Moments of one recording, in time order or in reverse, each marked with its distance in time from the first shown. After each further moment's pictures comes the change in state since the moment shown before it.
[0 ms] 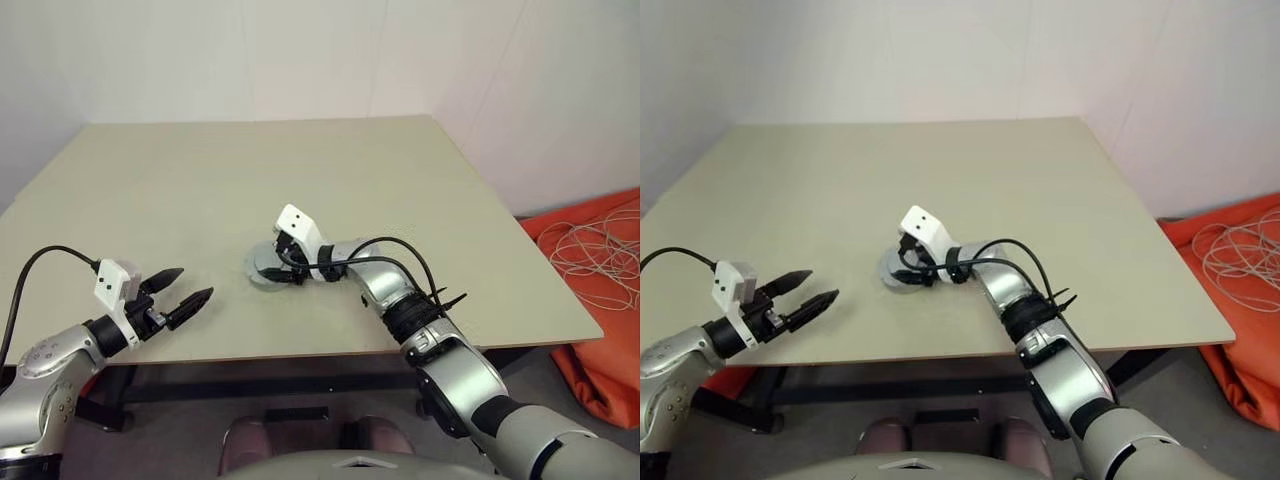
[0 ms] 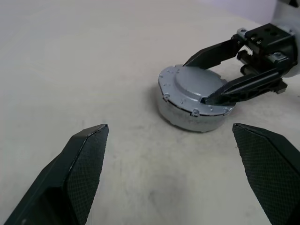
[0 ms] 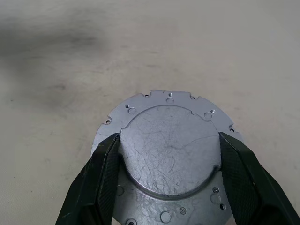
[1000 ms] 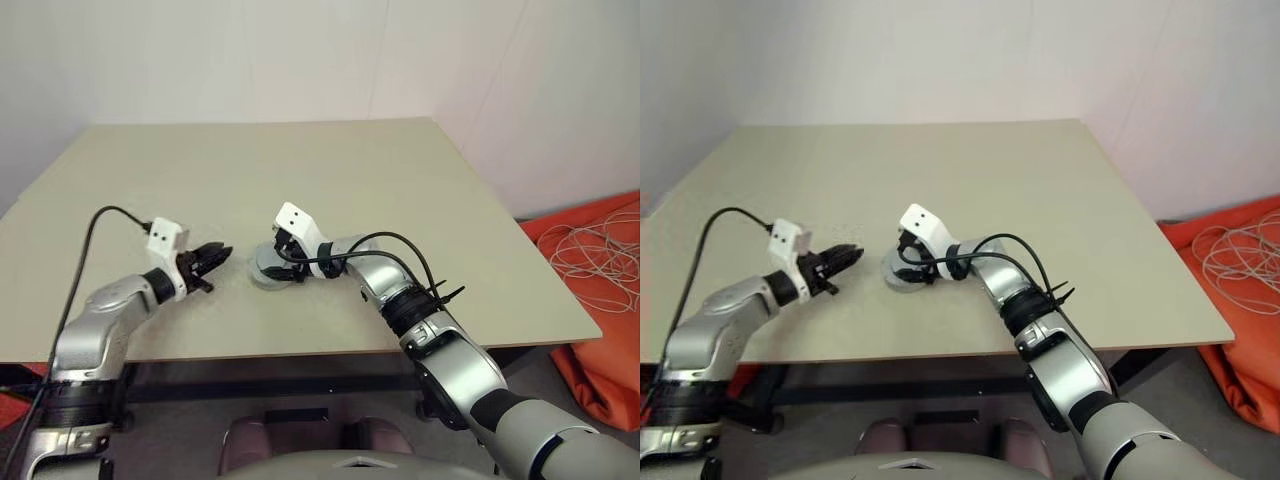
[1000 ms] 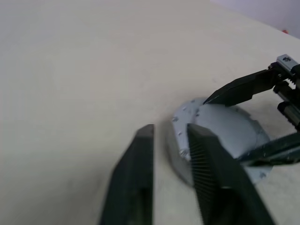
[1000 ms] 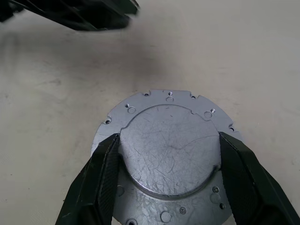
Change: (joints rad) left arm -0.395 -0.105 -0.211 0.187 0.130 0.132 0.176; right arm -0.032 -0.004 0.010 0.030 -0.002 0.023 0.000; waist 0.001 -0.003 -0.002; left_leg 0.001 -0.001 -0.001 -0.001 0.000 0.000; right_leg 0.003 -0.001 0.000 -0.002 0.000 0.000
